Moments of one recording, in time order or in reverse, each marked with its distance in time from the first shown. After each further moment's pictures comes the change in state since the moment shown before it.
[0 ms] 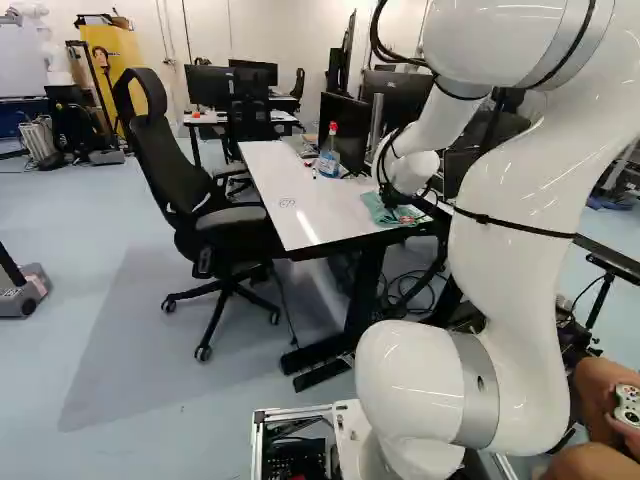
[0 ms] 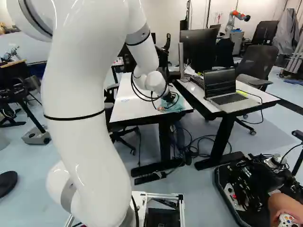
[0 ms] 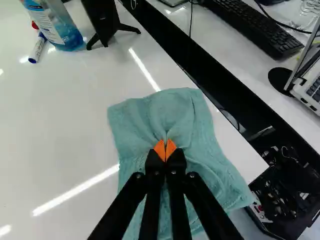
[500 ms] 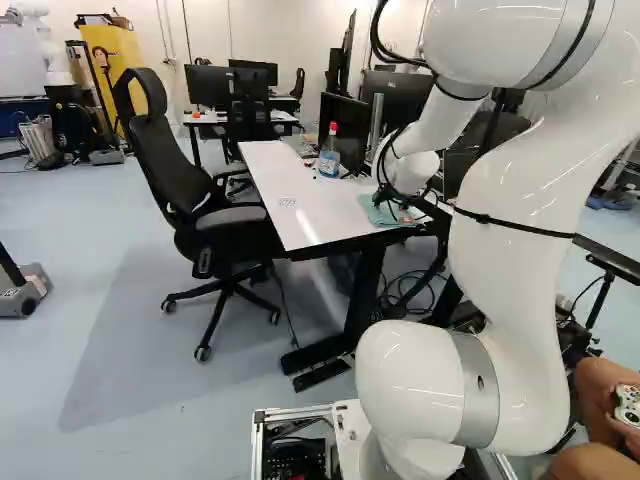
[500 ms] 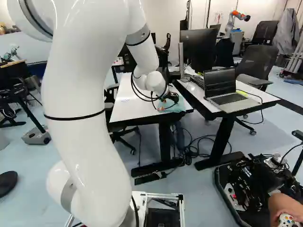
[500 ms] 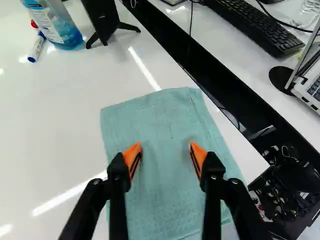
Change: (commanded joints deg) arm 0.0 0.0 0.0 0.0 0.0 0.0
